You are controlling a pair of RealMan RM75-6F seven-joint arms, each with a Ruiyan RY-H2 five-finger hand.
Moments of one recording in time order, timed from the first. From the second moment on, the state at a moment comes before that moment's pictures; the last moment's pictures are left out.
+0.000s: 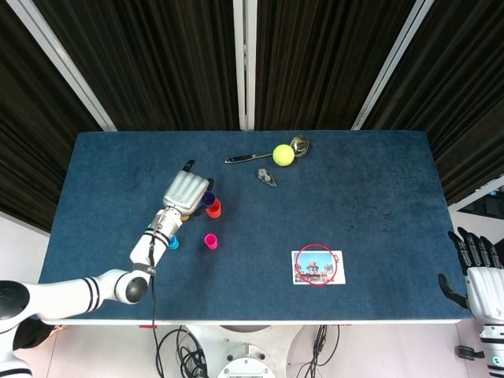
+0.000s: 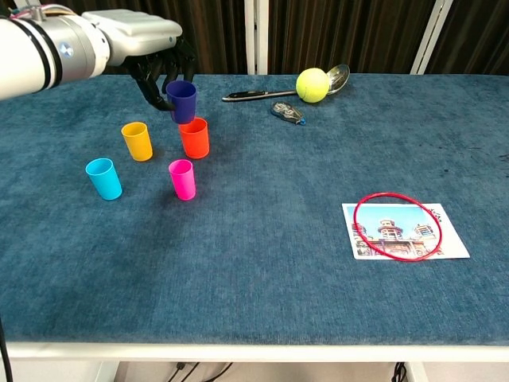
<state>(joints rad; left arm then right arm) -1.03 -1.52 -0.19 -1.42 0.79 0.90 0.59 0.01 -1.14 0.05 -1.52 -1.52 1.52 0.09</state>
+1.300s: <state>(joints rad) -1.00 -1.50 -0.17 -1.43 0.69 0.88 0.58 0.02 -1.13 0.05 -1.51 -1.51 1.51 0.10</state>
